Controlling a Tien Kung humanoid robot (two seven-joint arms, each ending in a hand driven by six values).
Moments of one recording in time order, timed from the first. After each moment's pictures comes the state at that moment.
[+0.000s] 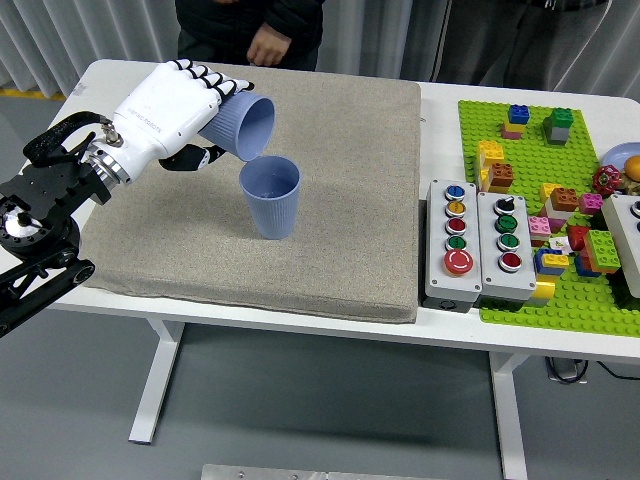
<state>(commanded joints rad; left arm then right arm) -0.67 0.65 -0.73 -1.47 2.27 0.21 0.15 0.23 -0.13 1.43 0.18 -1.02 -0.13 -0.26</state>
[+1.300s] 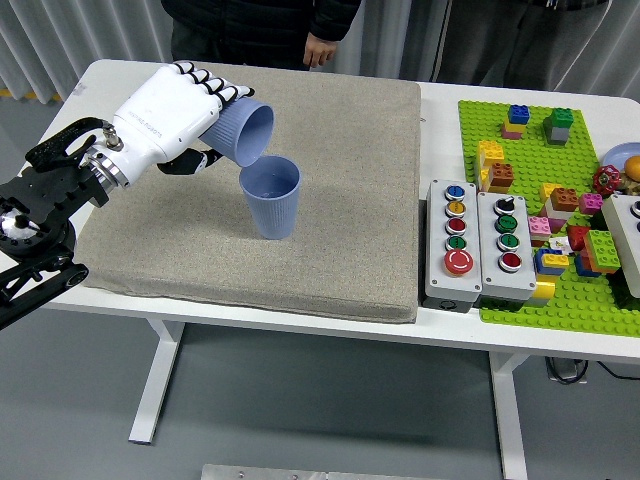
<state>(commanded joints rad) -0.73 0.71 -0.61 -1.48 2.27 0.23 0.18 0.23 -0.13 1.42 0.18 -1.02 -0.13 -0.26</state>
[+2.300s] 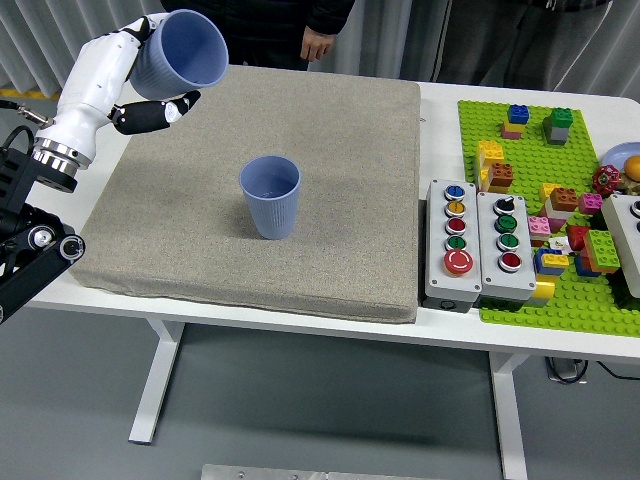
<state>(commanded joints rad) -0.53 0.57 -0.91 -1.38 1.54 0.47 -0.06 0.22 -0.13 1.44 0.18 -1.04 -0.12 -0.26</state>
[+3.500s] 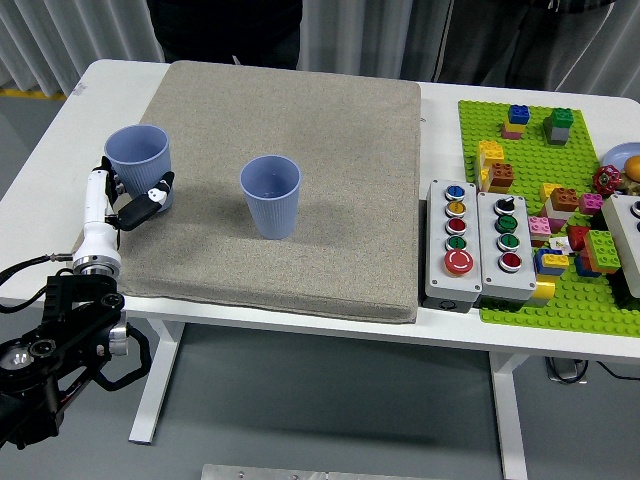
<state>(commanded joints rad) -0.36 0.31 -0.86 -1.09 0.77 0.65 -0.37 0.22 -0.12 1.45 0.18 -1.07 -0.12 -0.27</state>
